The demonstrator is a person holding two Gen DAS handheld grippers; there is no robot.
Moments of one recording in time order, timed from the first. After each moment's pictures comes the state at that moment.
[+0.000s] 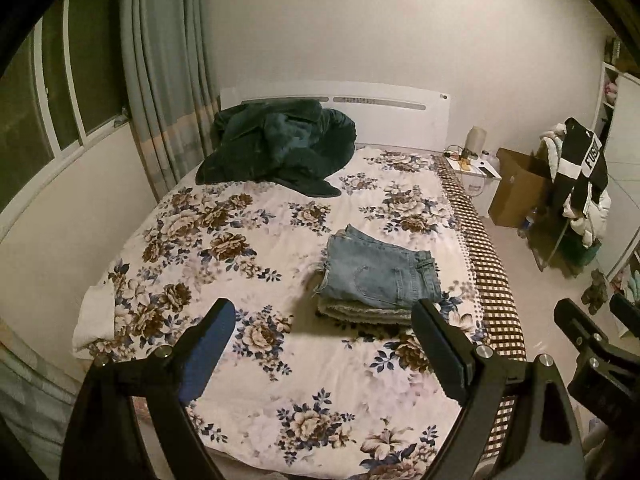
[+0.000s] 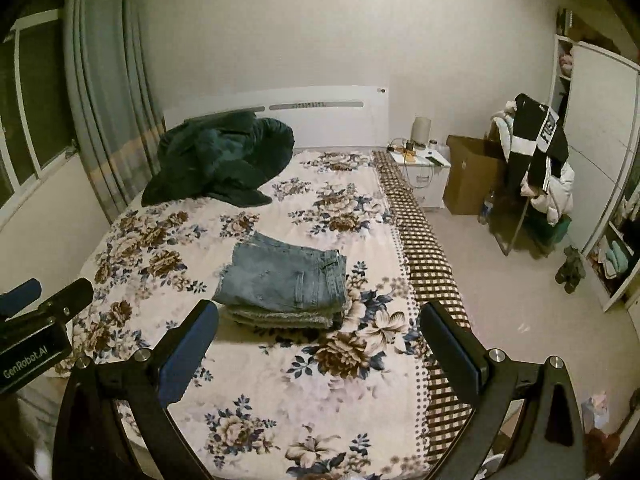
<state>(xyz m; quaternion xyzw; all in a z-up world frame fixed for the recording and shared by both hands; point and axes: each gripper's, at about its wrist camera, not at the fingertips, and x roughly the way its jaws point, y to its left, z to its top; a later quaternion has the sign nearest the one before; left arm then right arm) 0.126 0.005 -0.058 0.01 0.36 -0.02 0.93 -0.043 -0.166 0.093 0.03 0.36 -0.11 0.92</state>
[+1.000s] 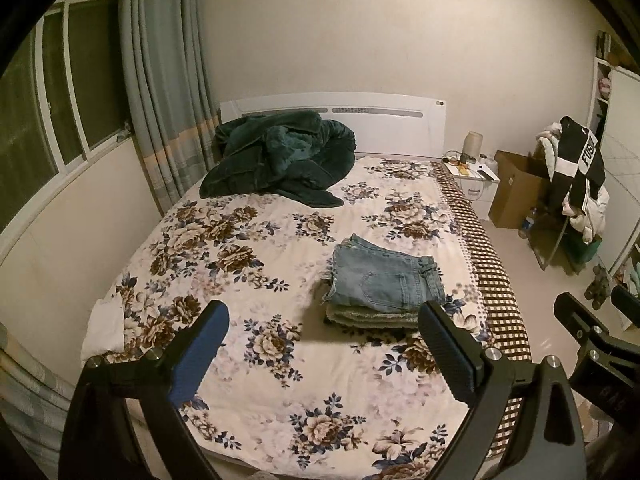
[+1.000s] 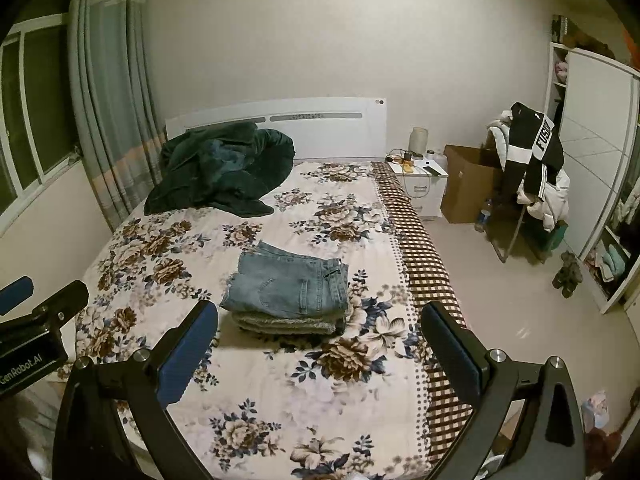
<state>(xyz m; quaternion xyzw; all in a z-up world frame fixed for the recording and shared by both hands) 0.109 0.014 -0.044 0.02 0.34 -0.02 0.94 -0.049 -0.146 0.120 0.03 0.35 -0.11 0.93</state>
